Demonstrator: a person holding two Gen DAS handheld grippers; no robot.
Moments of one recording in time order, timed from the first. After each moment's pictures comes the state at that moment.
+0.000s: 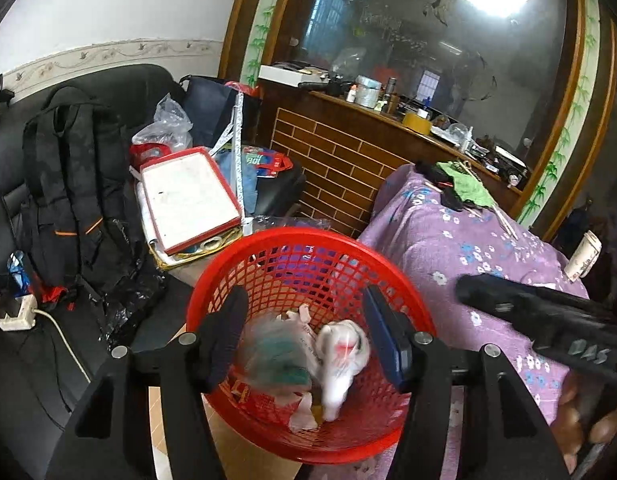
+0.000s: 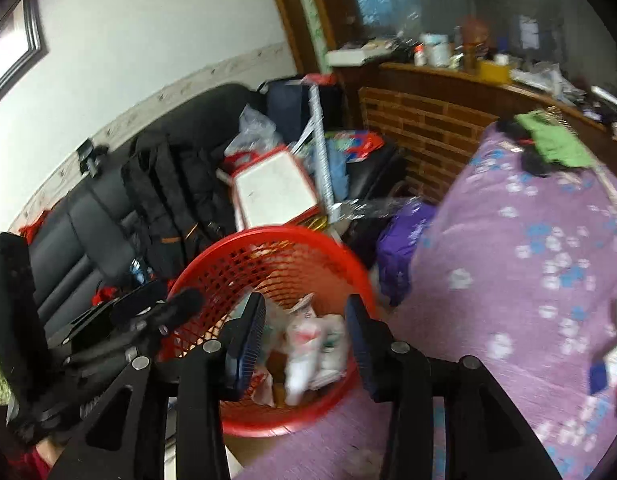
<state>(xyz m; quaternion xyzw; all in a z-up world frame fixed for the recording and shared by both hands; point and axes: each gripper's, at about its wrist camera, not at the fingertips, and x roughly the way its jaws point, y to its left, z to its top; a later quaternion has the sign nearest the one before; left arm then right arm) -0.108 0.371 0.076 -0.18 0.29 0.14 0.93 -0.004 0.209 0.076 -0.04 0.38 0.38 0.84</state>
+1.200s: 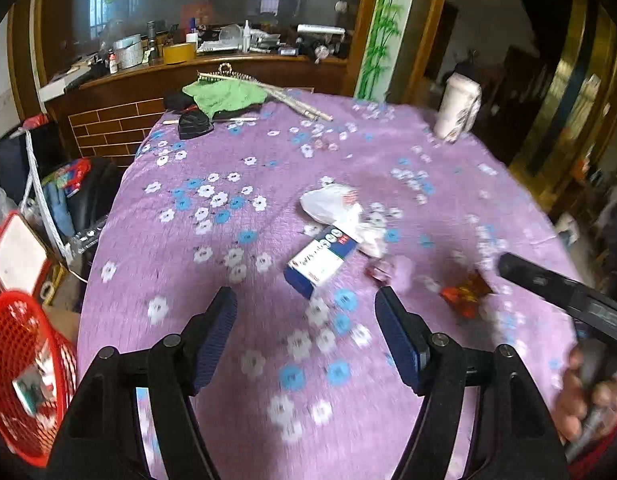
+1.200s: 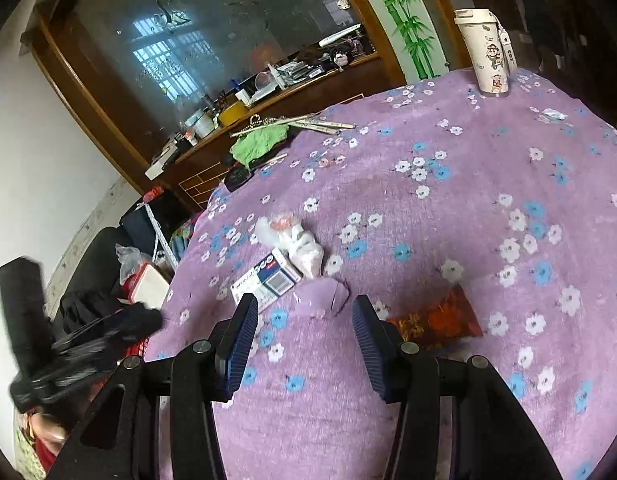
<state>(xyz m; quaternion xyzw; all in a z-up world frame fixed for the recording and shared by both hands) 0.048 0.050 0.090 -0.01 0.42 -0.10 0.90 0.011 -0.196 0.071 0.20 0.38 0.16 0.89</state>
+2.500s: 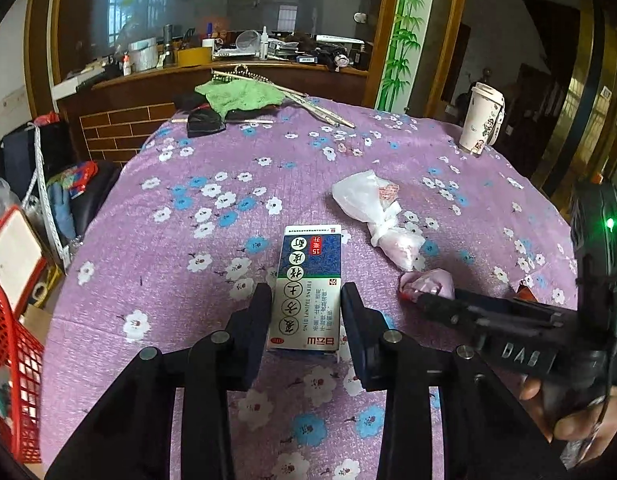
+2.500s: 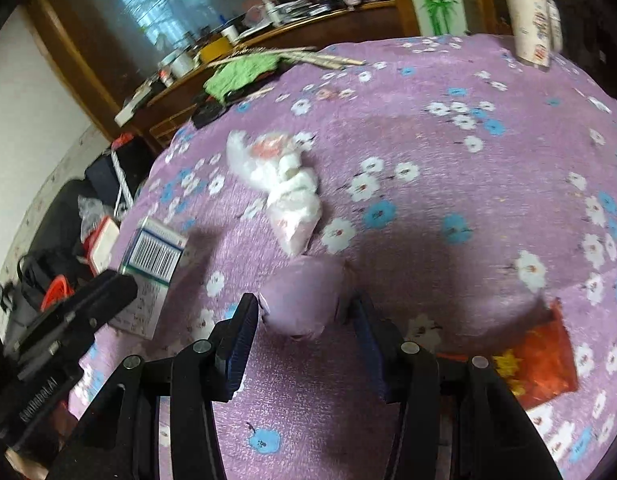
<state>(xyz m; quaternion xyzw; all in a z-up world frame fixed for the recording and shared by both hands) 0.063 0.059 0.042 -0.04 0.38 -0.08 0.92 0.080 -0.134 -0.010 0.12 0.45 0.15 0.87</state>
